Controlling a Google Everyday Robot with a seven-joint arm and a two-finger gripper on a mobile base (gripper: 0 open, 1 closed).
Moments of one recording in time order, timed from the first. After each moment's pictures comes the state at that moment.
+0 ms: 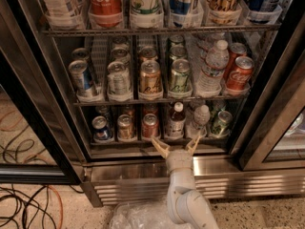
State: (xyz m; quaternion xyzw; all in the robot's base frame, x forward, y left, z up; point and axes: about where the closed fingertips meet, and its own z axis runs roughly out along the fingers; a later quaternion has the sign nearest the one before) arm 0.612 -0.114 0.598 -0.01 0.66 0.00 0.75
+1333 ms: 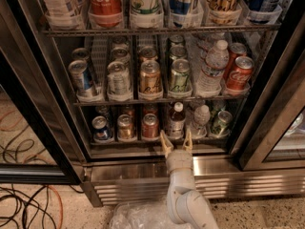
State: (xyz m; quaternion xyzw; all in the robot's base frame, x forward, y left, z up) arm 0.612 -0.114 0.598 -0.01 0.66 0.00 0.75
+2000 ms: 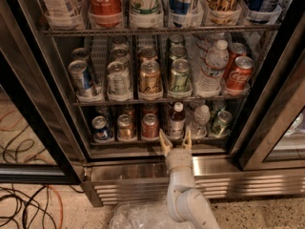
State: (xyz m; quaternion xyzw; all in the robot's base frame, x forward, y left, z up) arm 0.615 -0.111 0.601 -0.02 0.66 0.00 0.75
